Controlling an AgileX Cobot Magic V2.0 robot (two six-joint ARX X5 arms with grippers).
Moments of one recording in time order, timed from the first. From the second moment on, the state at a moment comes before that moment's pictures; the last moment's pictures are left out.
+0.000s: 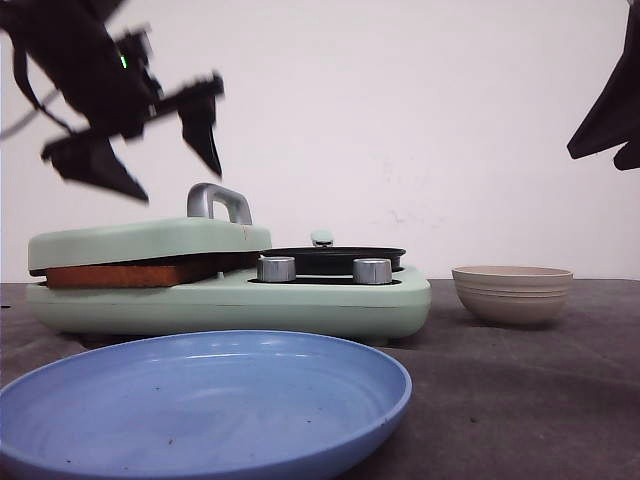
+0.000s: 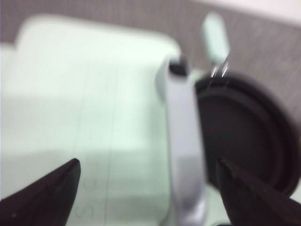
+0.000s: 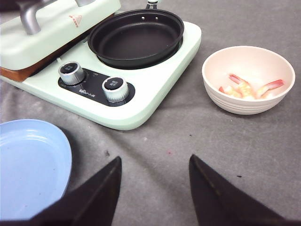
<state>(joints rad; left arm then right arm) -0.36 1.48 1.06 -0.08 -0.01 -0.37 0.53 0.53 0.39 -0.26 0.02 0.21</state>
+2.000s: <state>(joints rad) -0.35 0.34 0.38 -0.30 0.02 -0.40 0.05 1.54 1.35 -0.77 -0.19 0.22</state>
